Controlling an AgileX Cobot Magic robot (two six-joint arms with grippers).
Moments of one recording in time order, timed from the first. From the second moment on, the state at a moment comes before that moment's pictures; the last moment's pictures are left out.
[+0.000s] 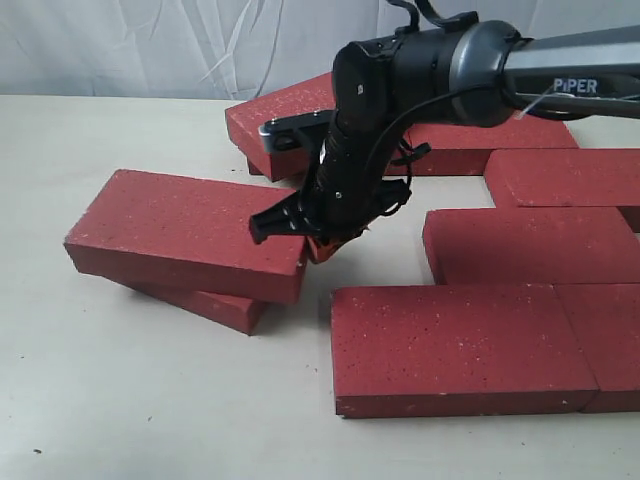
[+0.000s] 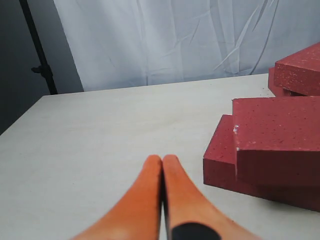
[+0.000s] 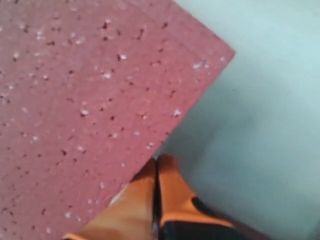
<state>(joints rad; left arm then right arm) 0.03 0.00 0.00 0.02 0.23 0.06 0.66 2.03 -1.48 0.16 0.89 0.08</state>
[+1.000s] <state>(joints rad) 0.03 0.00 0.00 0.02 0.23 0.06 0.56 1.86 -1.48 0.22 0.90 0.05</state>
